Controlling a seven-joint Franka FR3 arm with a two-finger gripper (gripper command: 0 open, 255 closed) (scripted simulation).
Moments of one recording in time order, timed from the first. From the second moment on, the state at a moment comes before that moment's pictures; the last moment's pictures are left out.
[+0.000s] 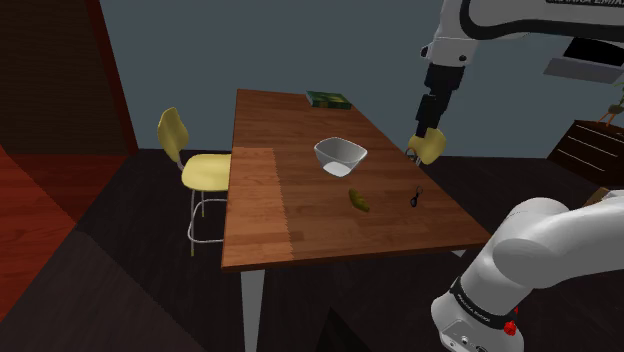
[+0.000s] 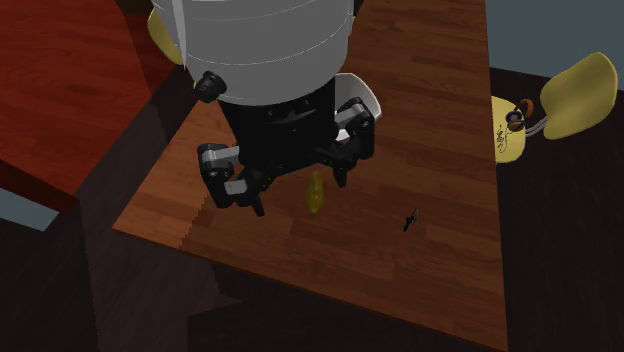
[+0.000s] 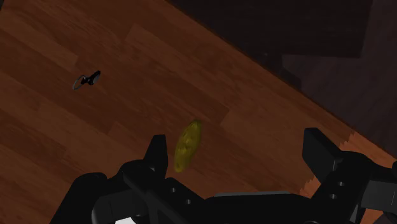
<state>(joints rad) -0.01 -0.74 -0.07 -2.32 -0.10 1.51 -0.17</state>
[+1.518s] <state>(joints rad) -0.06 -0.21 -0.11 -2.56 -0.15 2.27 -0.03</state>
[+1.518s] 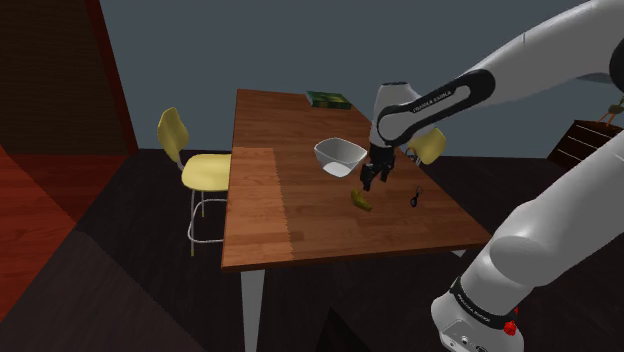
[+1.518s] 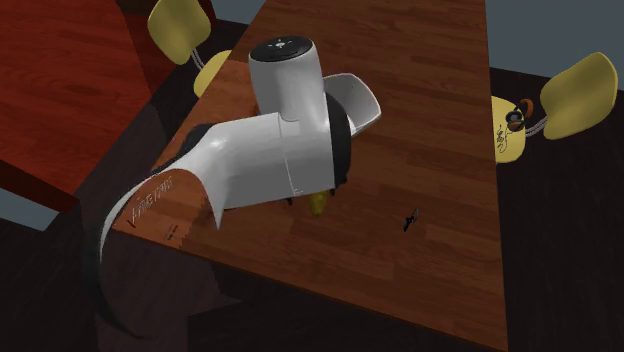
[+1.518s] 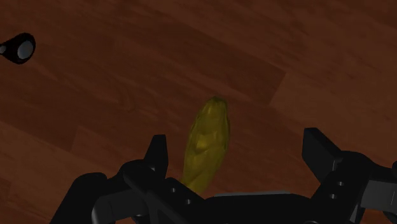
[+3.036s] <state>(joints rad) -0.08 0.18 -0.13 -2.51 -0.15 2.61 0.03</state>
